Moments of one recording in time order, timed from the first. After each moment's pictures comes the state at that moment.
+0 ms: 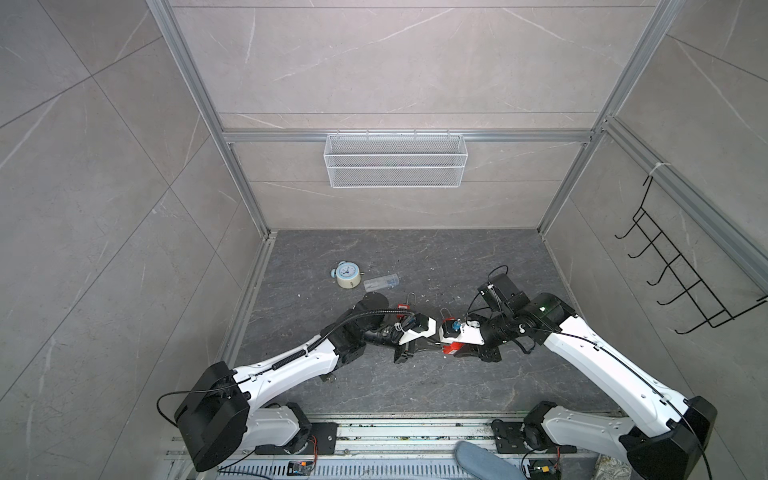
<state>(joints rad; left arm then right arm) -0.88 1.28 0.76 0.15 0.83 0.37 0.59 1.18 1.13 -1.15 -0.51 -0.96</state>
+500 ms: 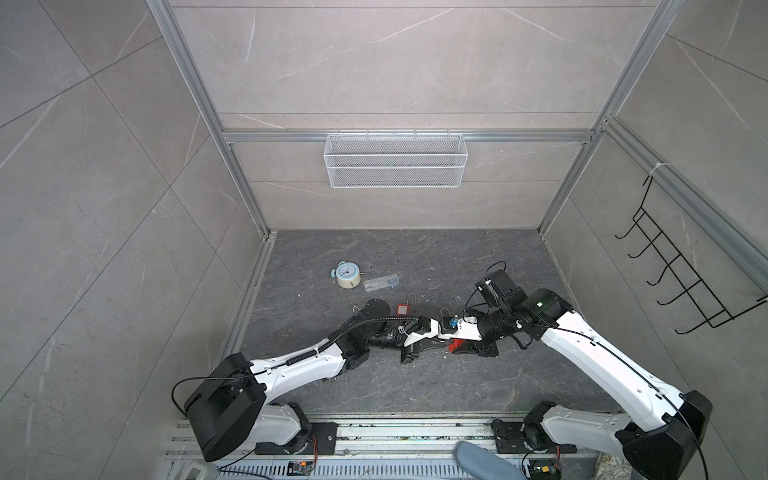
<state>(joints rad) -0.90 1.33 0.68 0.43 0.76 0.29 0.59 1.20 1.18 -1.12 -0.48 -0.99</state>
